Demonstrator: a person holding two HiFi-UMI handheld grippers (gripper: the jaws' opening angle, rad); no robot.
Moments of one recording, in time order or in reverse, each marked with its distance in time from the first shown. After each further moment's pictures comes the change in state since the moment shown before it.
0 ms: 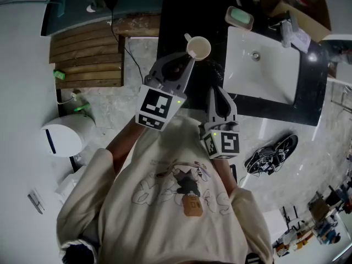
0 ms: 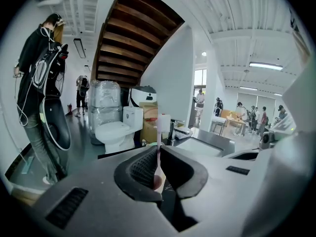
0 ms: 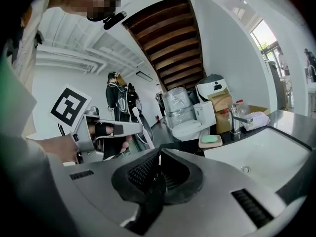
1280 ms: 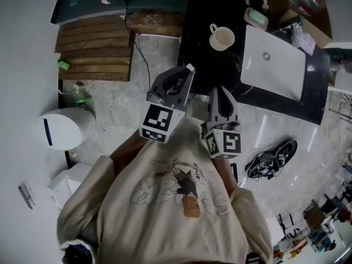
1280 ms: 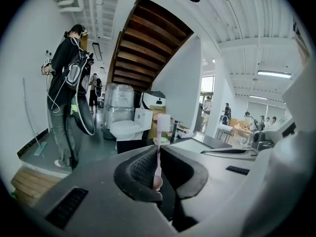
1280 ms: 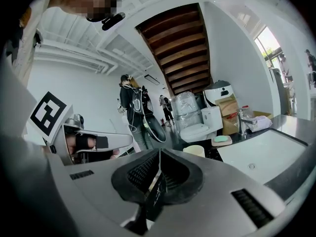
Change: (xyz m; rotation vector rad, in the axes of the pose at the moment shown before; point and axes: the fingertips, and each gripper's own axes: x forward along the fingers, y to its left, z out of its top) left arm -0.151 -0.004 -0.051 -0.106 -0.058 0.097; right arm -0.048 0.107 -0.027 -0.063 -0.050 0.037
